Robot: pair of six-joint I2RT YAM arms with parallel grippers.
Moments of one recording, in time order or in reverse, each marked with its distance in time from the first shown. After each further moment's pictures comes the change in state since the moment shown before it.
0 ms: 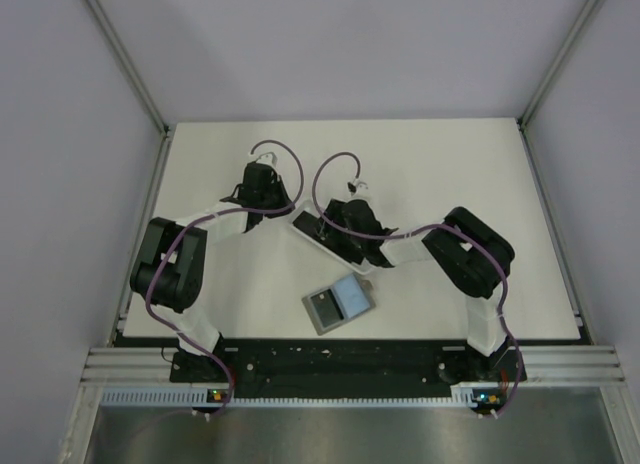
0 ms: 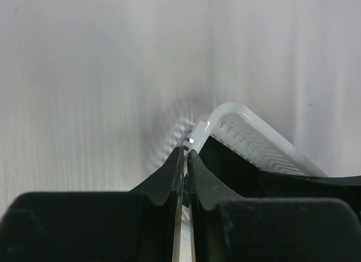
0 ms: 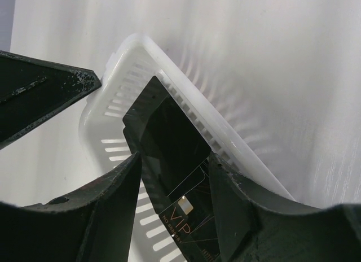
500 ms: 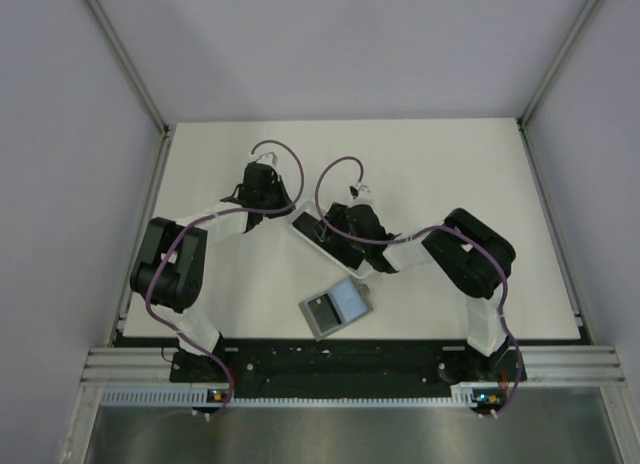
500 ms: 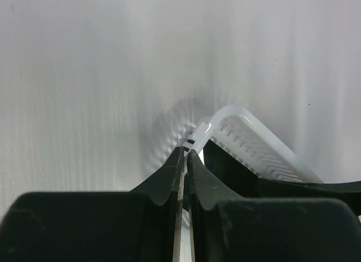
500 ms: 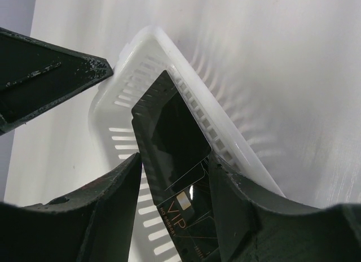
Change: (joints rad) left arm 0.000 0.000 0.000 0.000 0.002 0.000; right arm 0.000 -0.006 -0.068 0.119 -0.032 -0.002
